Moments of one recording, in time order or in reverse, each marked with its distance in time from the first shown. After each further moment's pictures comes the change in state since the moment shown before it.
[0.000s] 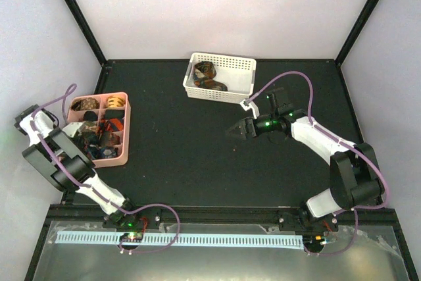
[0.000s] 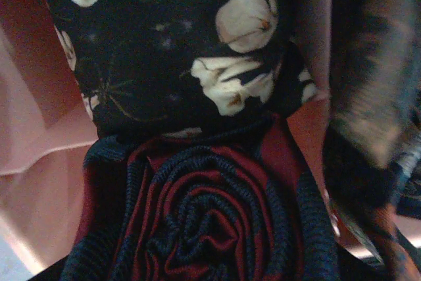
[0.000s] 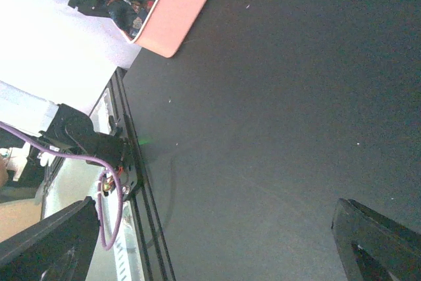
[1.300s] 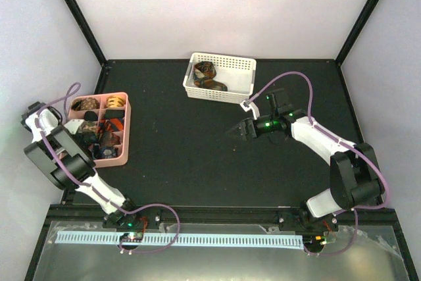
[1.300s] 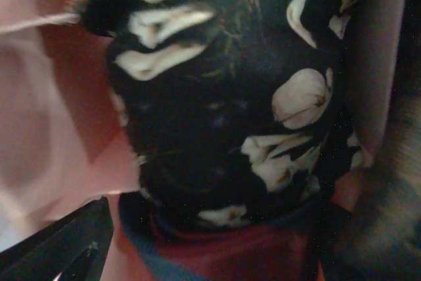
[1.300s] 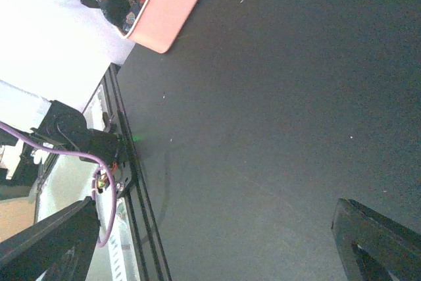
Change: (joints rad) left arm -0.054 0.030 -0.035 0.127 -0.062 -0.073; right arm 0.000 -0.001 0.000 -0.024 0.018 -0.022
